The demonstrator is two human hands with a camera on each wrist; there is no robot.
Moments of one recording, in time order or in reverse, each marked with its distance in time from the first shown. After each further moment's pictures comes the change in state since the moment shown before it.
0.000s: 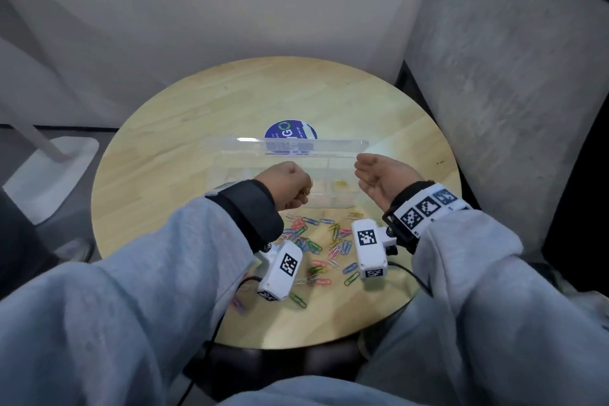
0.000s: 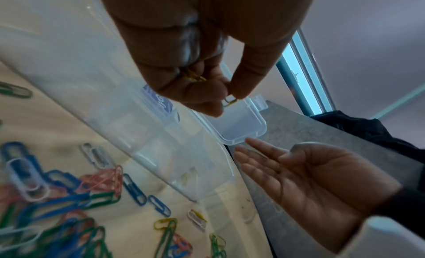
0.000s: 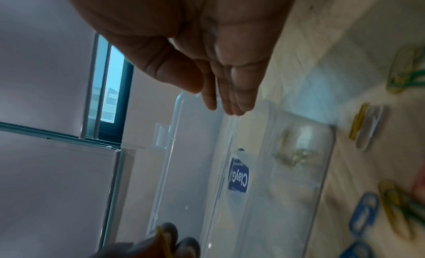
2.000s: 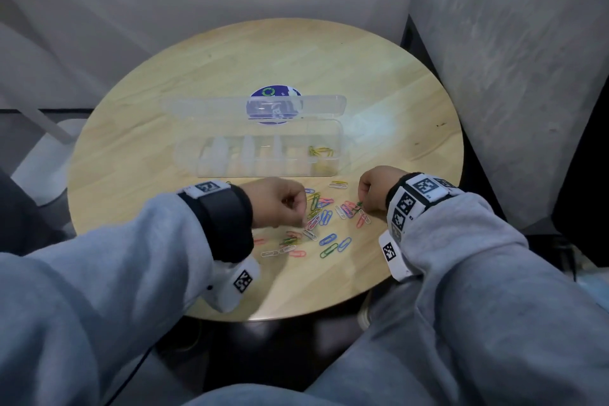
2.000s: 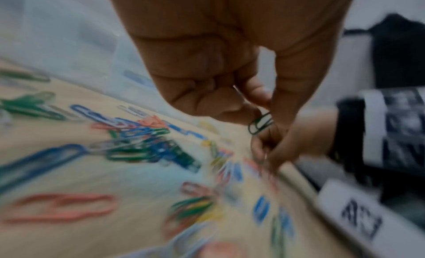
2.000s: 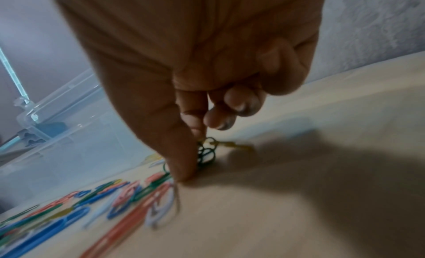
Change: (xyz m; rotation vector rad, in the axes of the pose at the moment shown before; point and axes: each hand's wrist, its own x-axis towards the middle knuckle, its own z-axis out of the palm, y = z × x) left_hand -0.016 -0.045 0.037 0.684 -0.281 0.157; right_hand 0.020 0.039 -0.060 -1.762 -0.279 -0.053
